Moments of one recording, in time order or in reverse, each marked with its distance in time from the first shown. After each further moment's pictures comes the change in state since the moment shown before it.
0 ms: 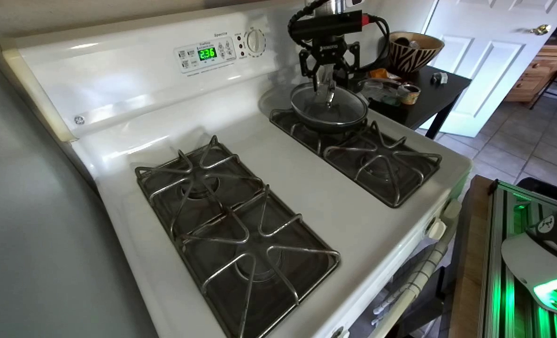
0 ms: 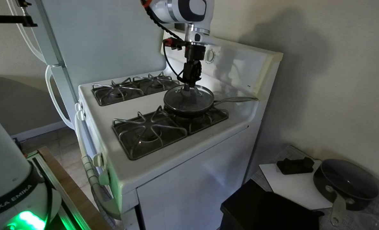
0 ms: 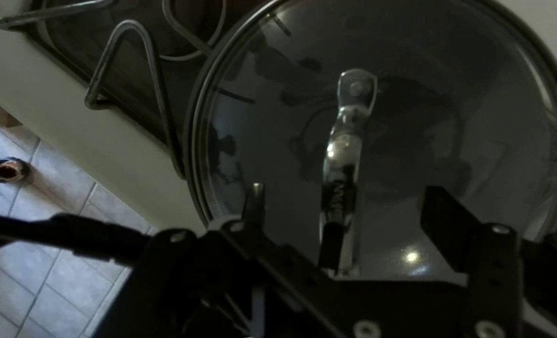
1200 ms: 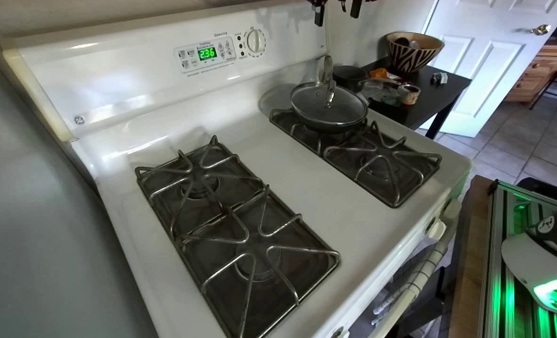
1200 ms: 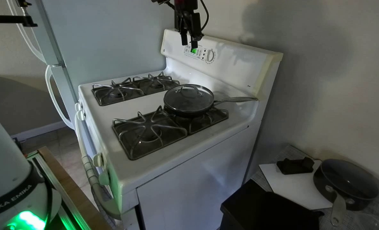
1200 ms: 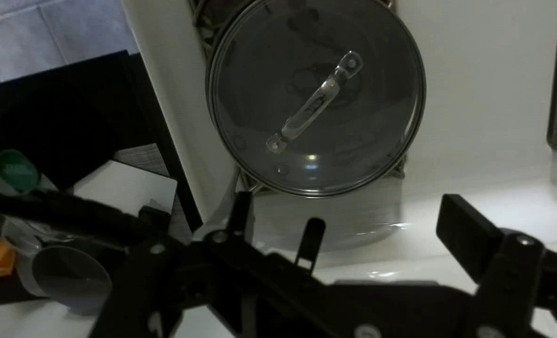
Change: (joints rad) arm 0.006 -0.309 0.048 -0.051 -0.077 0.027 -0.654
